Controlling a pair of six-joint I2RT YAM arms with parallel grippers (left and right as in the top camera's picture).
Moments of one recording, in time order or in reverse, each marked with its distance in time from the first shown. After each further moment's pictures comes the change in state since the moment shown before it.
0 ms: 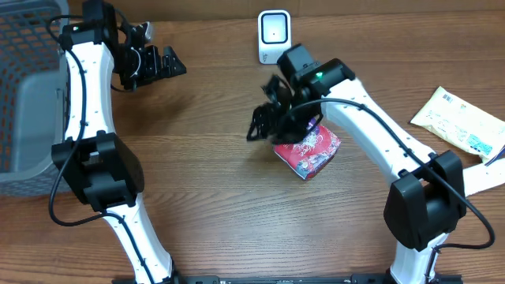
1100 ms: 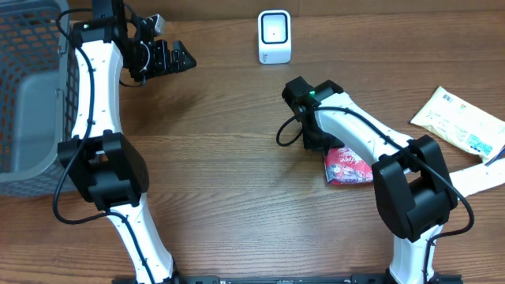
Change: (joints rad) left arm -0.043 0.000 0.000 0.074 0.050 0.000; right arm -0.031 0.066 -0.214 0.030 0.842 0.112
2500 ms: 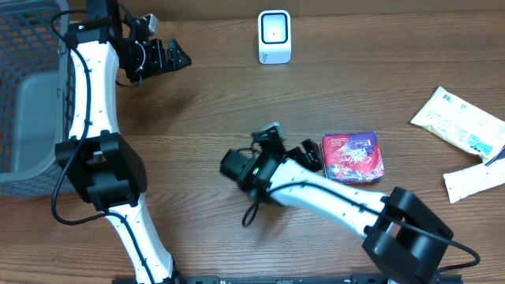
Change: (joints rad) left arm 0.012 0.000 0.000 0.011 -0.014 -0.026; right arm 0.463 -0.163 -0.158 0.048 0.417 0.163
